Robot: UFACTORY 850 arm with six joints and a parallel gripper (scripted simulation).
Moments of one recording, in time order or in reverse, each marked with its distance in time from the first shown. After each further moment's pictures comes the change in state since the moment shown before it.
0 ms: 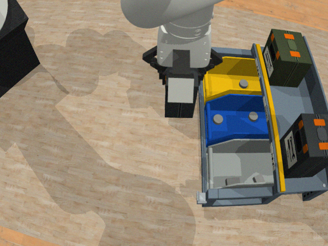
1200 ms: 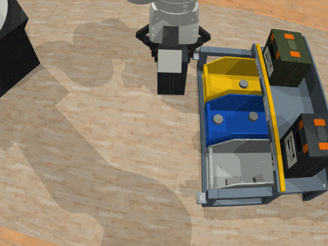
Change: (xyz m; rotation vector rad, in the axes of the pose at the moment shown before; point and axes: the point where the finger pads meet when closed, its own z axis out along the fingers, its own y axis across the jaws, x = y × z) arm -0.063 0.019 0.000 -0.001 0.000 0.000
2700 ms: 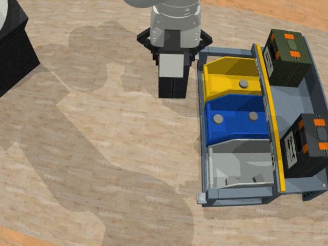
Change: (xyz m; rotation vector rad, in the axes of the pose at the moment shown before) arm 0.010 -0.003 0.000 0.000 0.000 0.000
